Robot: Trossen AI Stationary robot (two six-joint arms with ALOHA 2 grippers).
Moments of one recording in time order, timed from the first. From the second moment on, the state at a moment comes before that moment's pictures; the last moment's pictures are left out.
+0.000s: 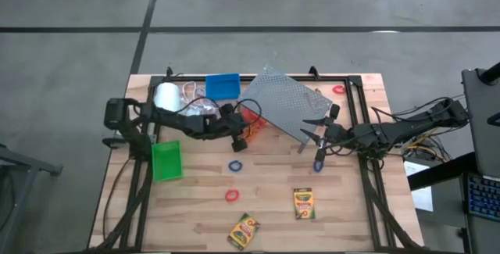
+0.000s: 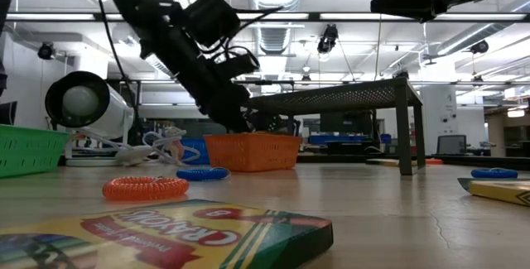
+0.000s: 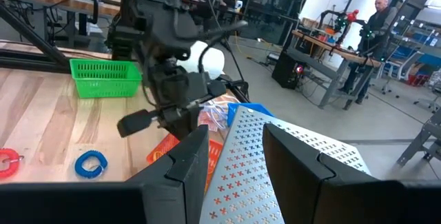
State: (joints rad) left arm 0.13 1.73 0.86 0.06 -0.32 -0.01; right arm 0.28 0.77 0.42 0.24 0.66 -0.16
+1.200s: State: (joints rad) left arm 0.20 1.63 0.88 -0.03 -0.18 -0.05; right arm 0.28 0.77 0.42 0.24 0.65 -0.16
